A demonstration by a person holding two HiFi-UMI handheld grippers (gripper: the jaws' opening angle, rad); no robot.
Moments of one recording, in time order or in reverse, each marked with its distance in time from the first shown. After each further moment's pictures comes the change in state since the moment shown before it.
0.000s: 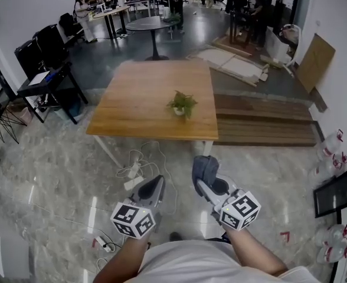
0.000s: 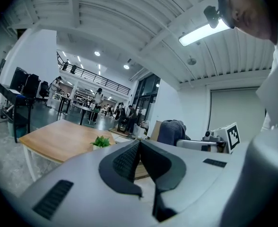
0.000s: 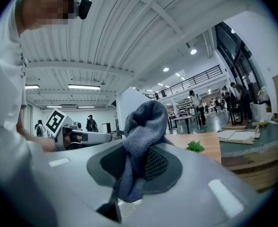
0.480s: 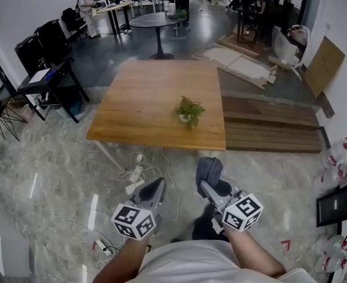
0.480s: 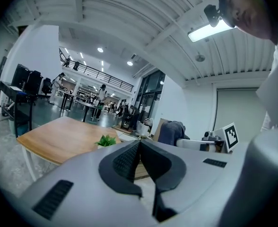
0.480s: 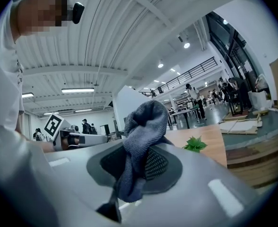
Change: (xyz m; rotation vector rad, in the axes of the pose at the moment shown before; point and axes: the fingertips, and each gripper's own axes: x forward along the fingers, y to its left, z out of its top) left arm 0.076 0.069 0.007 -0.021 0.039 0.029; right arm 0.073 -0.082 -0.006 0.091 0.008 -0.003
